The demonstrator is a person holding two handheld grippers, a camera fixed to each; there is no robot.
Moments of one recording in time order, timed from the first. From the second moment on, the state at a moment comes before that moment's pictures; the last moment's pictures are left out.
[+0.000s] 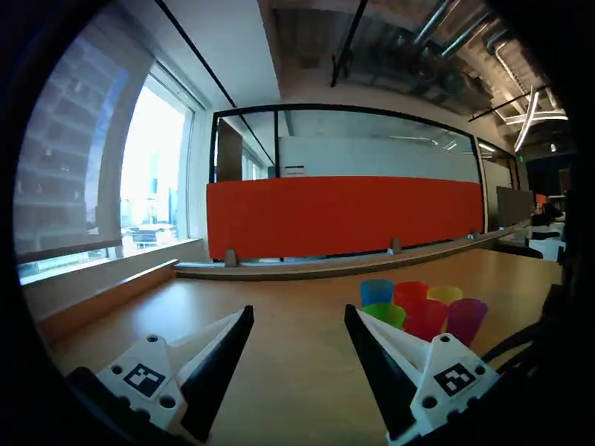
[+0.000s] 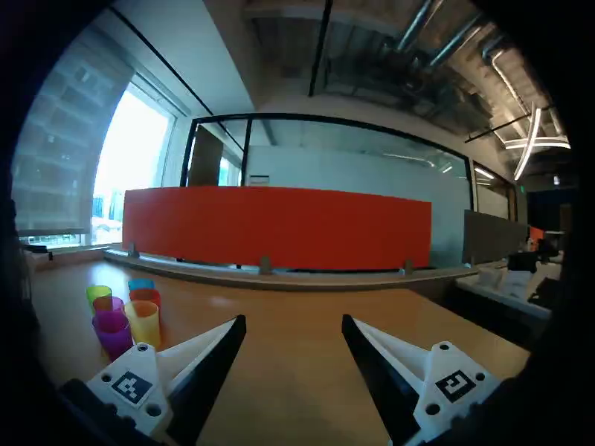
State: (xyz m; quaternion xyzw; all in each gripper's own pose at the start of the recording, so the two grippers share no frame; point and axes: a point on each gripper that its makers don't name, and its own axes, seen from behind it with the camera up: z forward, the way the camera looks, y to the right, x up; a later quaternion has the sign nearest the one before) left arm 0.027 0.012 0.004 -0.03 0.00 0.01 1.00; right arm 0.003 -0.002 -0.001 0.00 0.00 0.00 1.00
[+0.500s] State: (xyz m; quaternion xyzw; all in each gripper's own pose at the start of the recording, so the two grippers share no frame) left arm 0.030 0.044 0.029 -0.13 -0.05 0.04 0.99; right arm 0.031 -0.014 -0.004 0.02 -0.01 -0.01 1.00
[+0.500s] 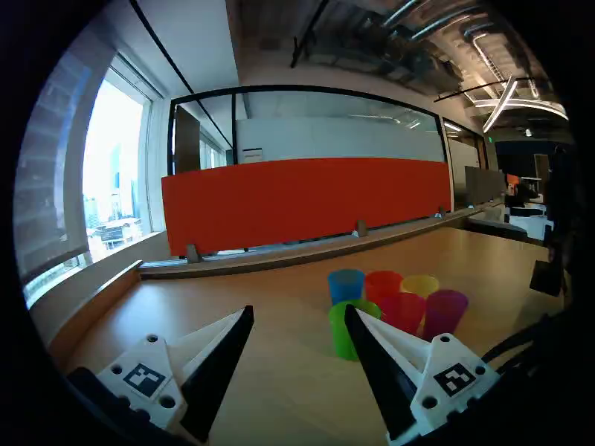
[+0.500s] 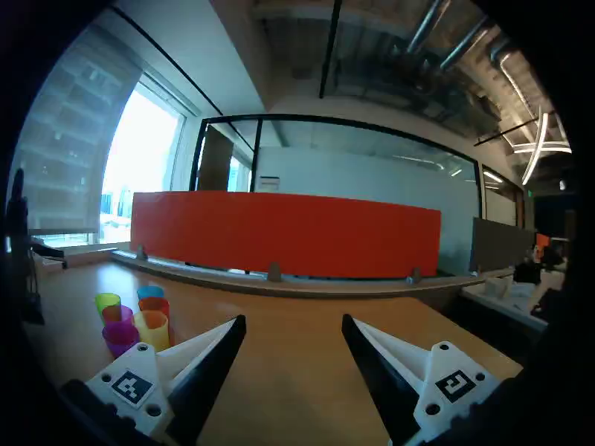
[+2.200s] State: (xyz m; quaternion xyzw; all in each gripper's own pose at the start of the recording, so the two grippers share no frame) left arm -0.077 0.121 0.091 -0.35 -0.27 0.19 0.88; right arm 0.020 -0.022 0.033 0.05 -0.04 0.01 1.00
